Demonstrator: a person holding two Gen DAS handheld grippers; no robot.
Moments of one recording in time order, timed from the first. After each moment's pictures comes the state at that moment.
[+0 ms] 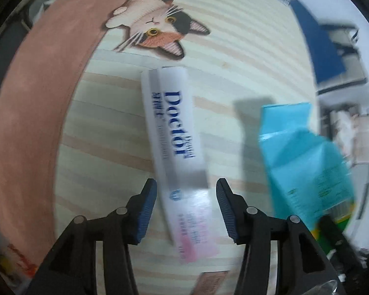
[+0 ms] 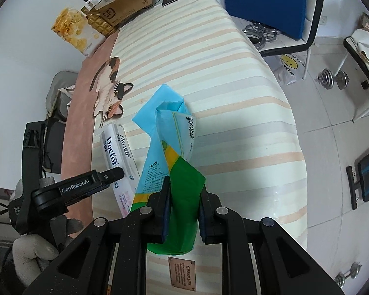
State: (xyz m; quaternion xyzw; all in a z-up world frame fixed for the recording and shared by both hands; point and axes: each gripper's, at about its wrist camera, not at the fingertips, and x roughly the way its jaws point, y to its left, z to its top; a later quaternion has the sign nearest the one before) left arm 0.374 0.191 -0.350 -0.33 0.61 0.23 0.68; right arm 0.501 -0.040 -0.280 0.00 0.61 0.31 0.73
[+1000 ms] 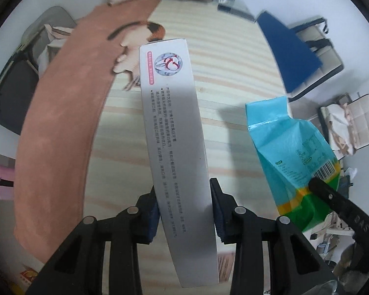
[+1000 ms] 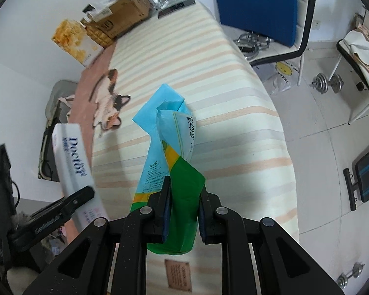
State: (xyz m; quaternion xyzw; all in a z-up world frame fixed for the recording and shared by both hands) left arm 0.348 0.159 -0.279 -0.26 0.54 0.22 0.77; right arm 0.497 -0.060 -0.258 0.01 0.58 0.30 0.75
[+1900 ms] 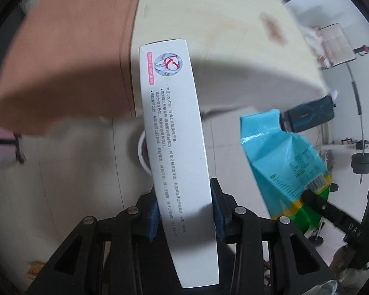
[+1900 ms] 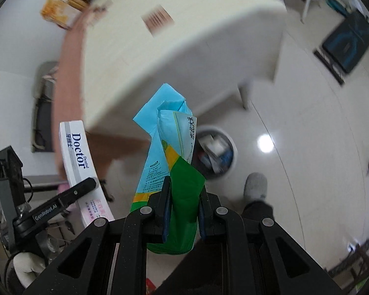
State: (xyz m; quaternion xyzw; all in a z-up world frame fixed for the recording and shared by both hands) left arm 0.010 0.058 -0.411 -0.28 0.65 0.08 0.70; right arm 0.060 -0.224 -0.376 0.08 0.67 0.19 0.71
